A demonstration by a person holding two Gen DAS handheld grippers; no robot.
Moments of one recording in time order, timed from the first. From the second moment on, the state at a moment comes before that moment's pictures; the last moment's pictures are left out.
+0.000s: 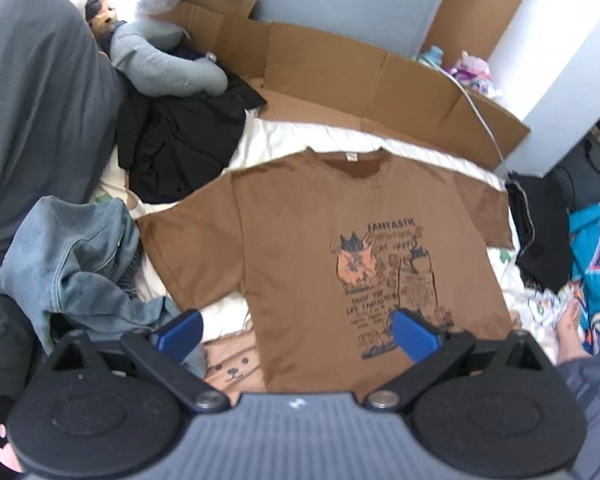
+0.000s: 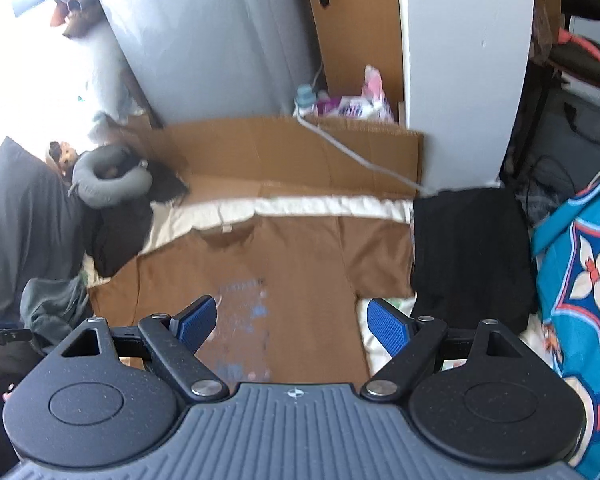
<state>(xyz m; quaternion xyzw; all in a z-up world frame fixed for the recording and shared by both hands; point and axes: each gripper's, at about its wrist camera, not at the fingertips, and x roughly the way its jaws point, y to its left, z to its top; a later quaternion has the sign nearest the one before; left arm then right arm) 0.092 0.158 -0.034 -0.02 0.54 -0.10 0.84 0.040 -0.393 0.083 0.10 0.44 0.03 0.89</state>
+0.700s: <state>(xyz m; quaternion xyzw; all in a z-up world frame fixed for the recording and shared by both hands) 0.184 -0.001 -0.070 0.03 0.52 -0.15 0.84 0.062 -0.448 -0.065 0.18 0.38 -0.09 0.90</state>
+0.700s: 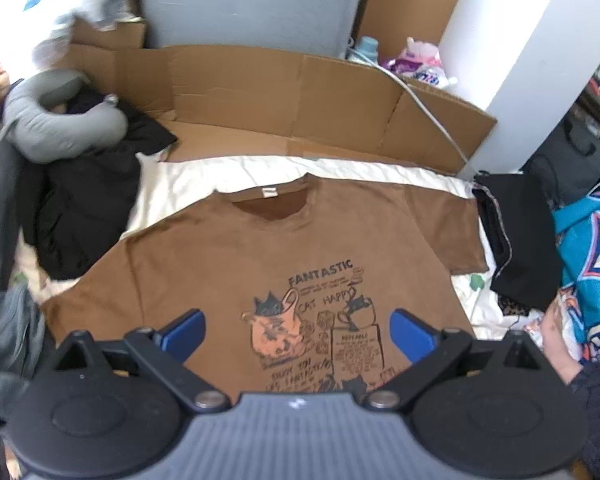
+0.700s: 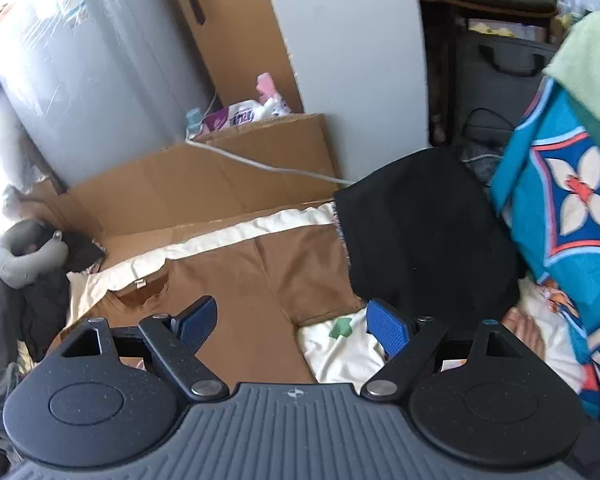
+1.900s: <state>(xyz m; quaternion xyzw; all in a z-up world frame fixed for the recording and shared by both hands) 0.293 -0.295 -0.234 0.08 0.58 -0.24 0.77 0.112 -0.488 -0.258 0.35 0.39 -0.09 0.85</state>
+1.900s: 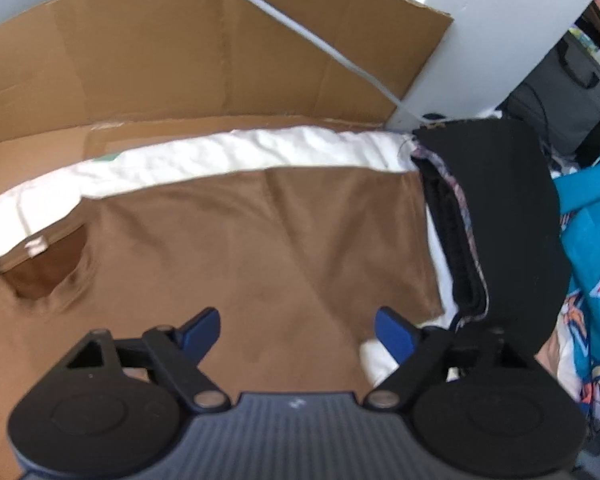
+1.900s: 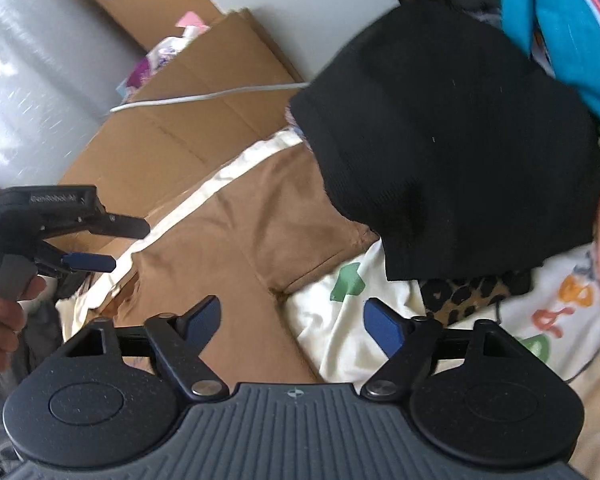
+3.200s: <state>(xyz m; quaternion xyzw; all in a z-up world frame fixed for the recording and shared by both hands) 0.242 -0.264 -0.374 -0.01 0.54 -0.36 0.76 0.197 -0.494 -0.358 0.39 0.34 -0.27 0.81</state>
